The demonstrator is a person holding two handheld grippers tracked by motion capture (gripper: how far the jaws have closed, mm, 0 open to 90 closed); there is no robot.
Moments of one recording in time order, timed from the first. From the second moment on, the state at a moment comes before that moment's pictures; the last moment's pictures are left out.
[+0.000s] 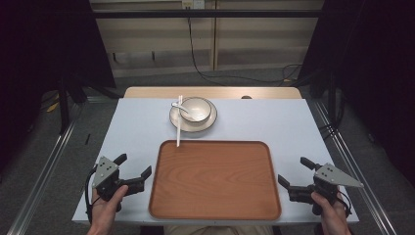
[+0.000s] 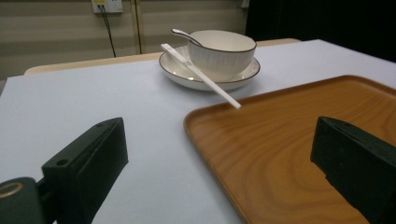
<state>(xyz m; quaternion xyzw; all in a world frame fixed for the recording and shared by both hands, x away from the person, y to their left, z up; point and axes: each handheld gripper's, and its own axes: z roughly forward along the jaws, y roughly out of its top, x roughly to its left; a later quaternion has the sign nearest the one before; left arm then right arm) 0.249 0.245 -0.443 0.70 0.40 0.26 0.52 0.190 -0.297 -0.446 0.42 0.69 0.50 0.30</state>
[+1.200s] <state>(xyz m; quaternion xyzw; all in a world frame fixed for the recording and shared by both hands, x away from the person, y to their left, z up) 0.269 0.216 -0.436 0.73 0.36 0.23 0.52 0.192 -0.286 -0.447 0.40 0.72 0.49 0.29</state>
